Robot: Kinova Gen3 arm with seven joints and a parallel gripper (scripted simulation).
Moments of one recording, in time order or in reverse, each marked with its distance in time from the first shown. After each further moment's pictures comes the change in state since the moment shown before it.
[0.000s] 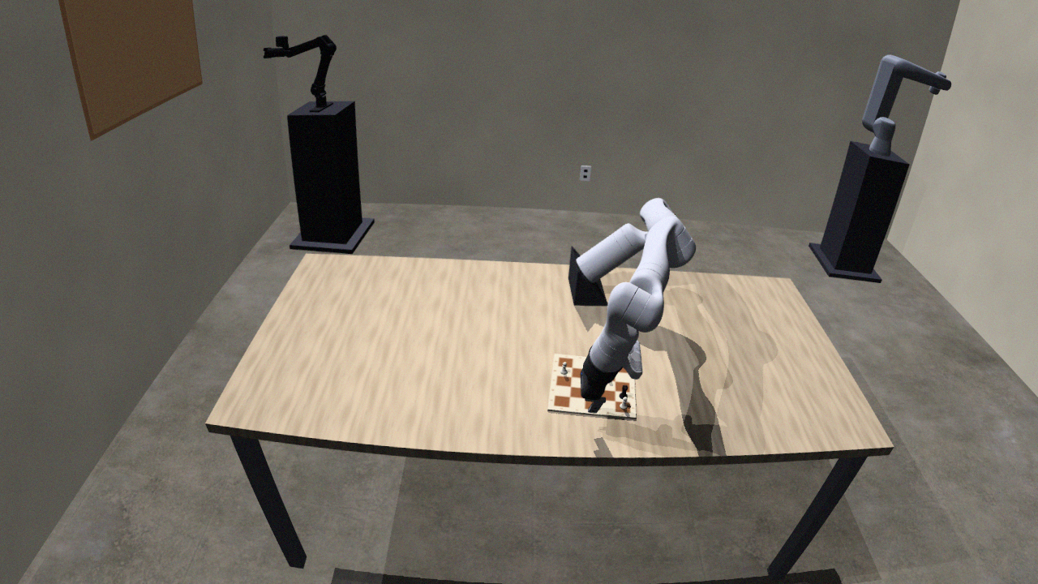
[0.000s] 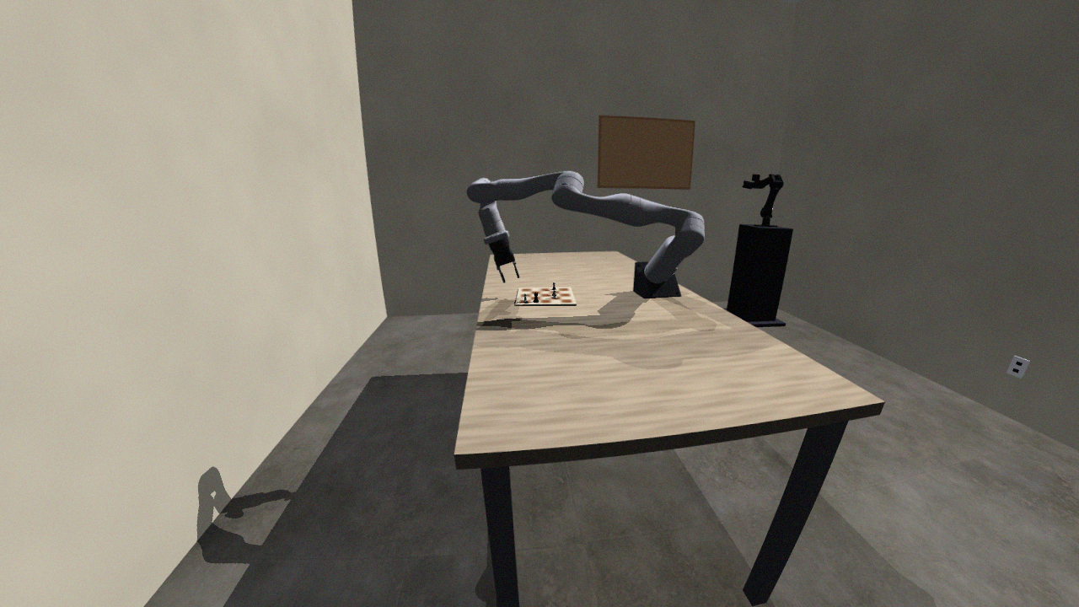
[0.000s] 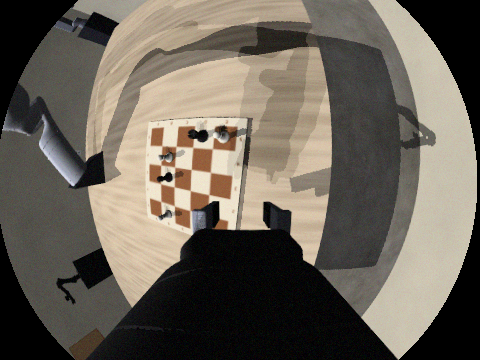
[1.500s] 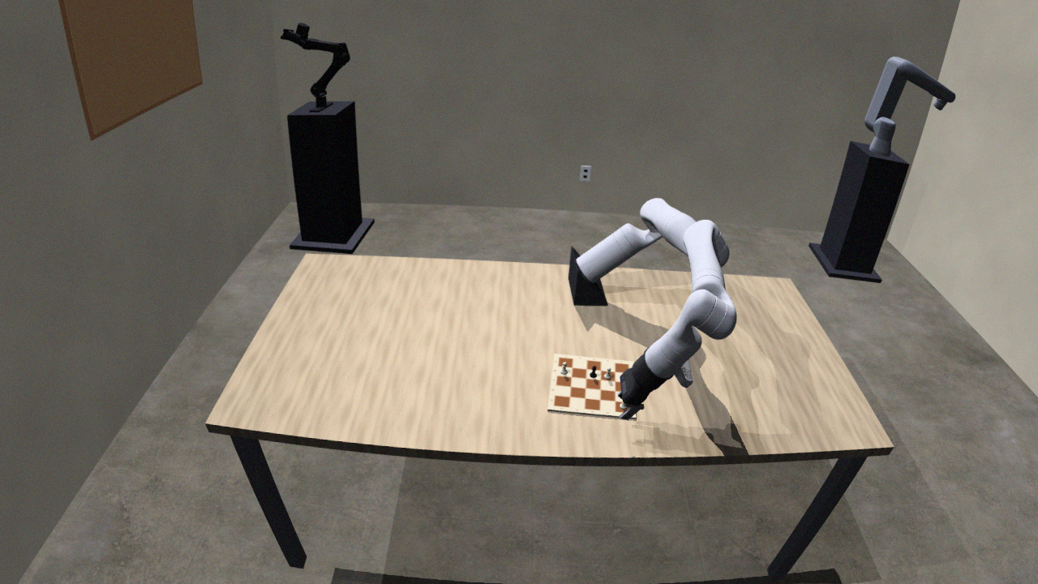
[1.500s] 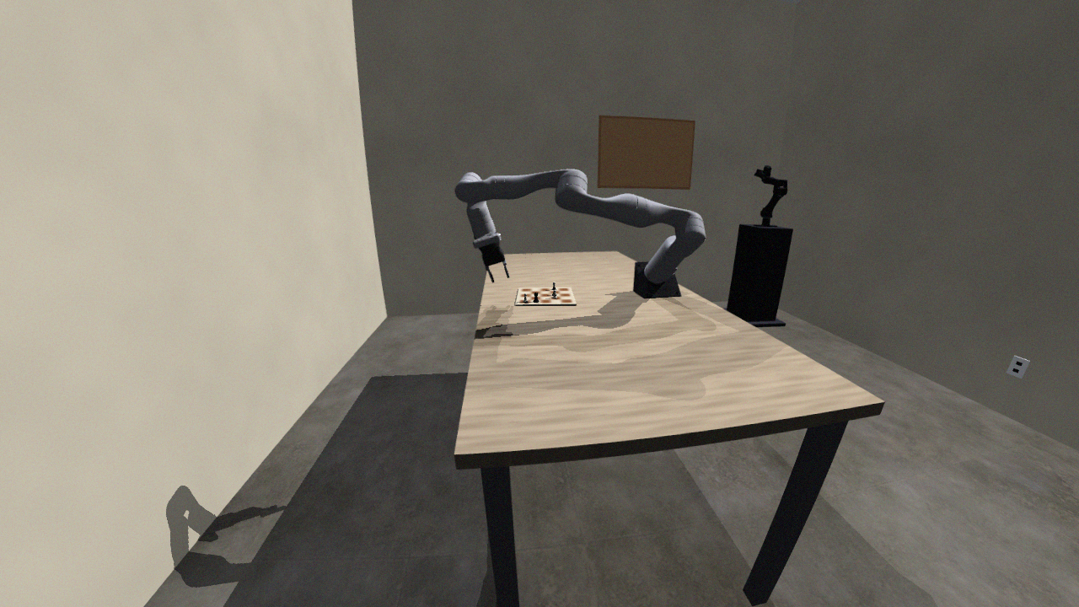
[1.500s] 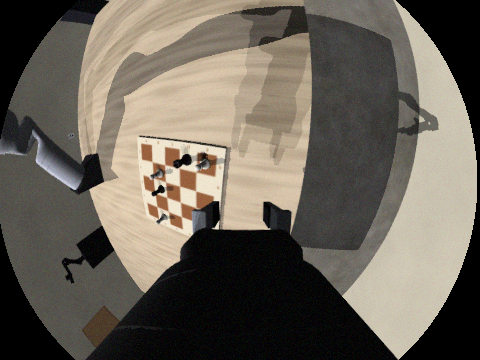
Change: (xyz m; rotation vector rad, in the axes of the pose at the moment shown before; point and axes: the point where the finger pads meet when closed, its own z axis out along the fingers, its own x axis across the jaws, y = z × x) arm 0.032 -0.063 -0.041 -0.221 0.029 -0.019
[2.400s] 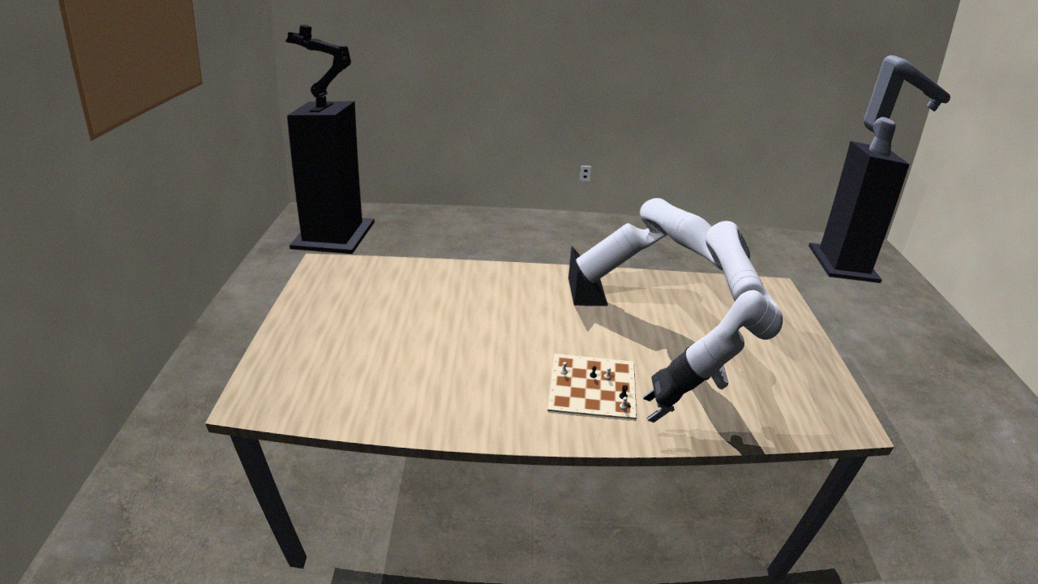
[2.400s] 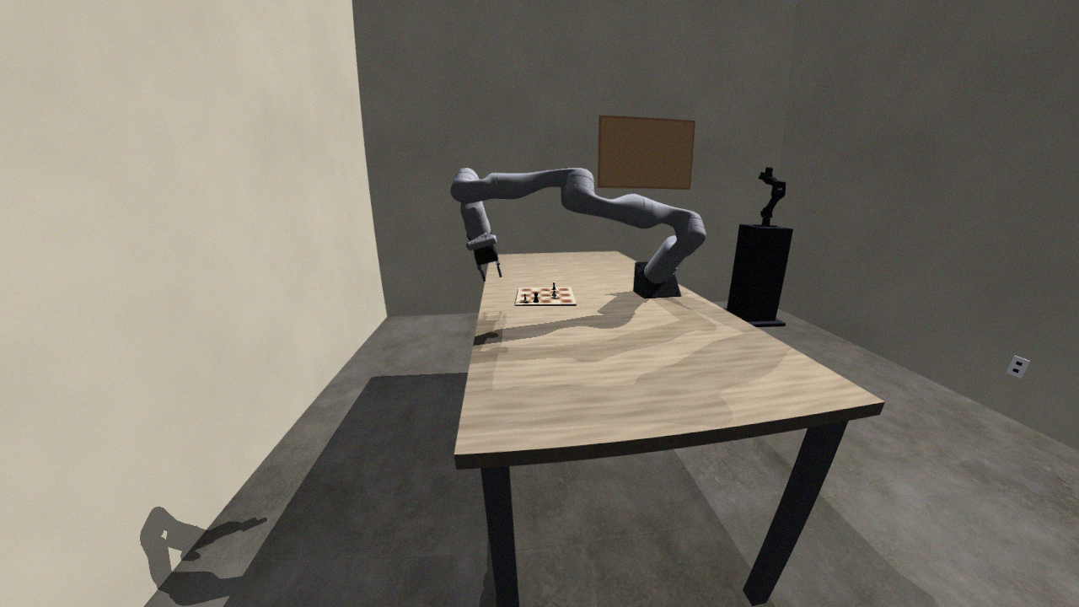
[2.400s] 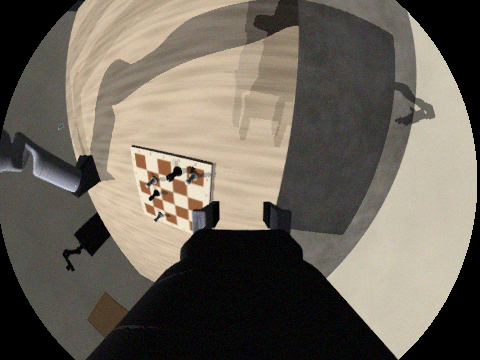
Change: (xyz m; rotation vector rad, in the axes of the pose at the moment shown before) arm 0.022 -0.041 -0.043 -0.154 0.057 -0.002
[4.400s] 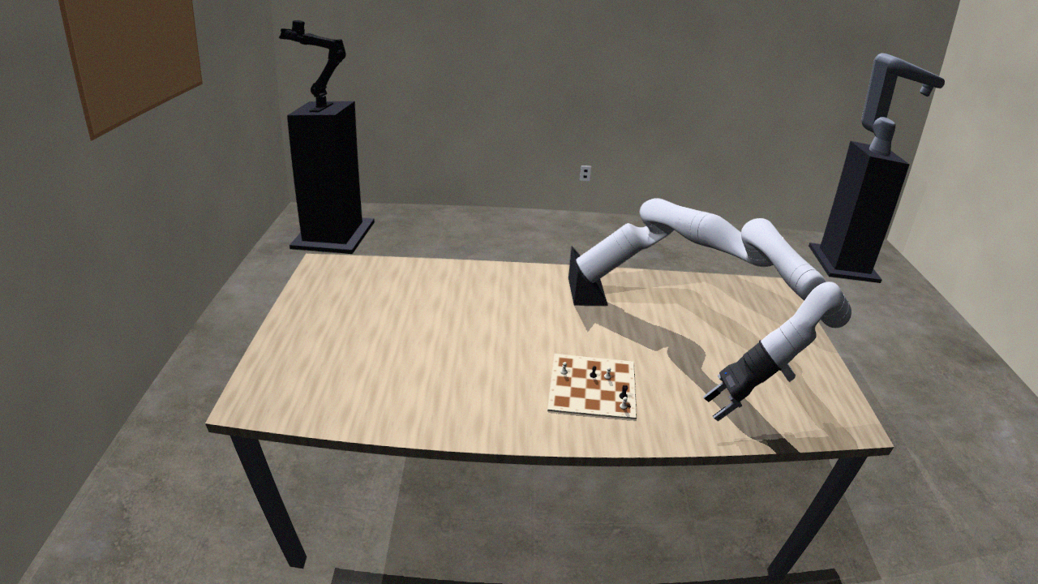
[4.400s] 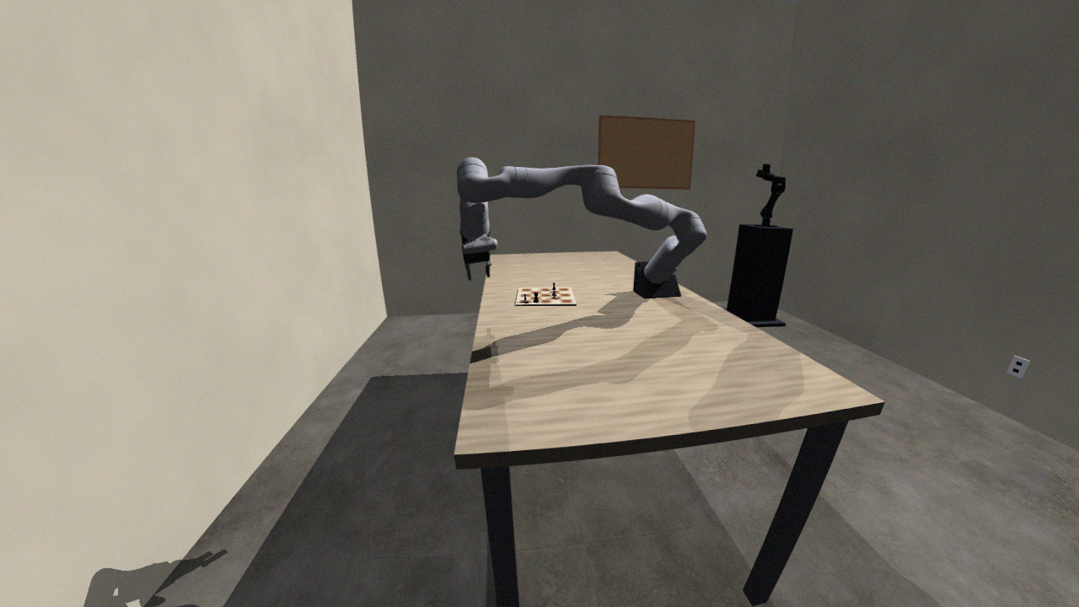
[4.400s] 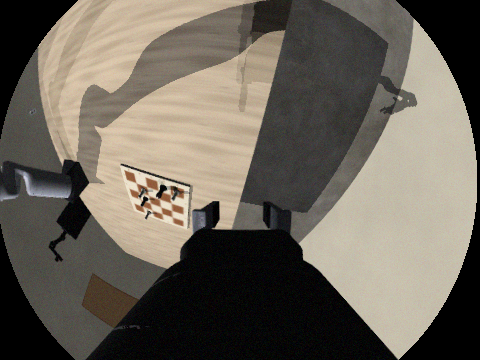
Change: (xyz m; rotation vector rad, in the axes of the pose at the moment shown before) arm 0.032 -0.092 -0.104 -0.221 0.181 -0.025
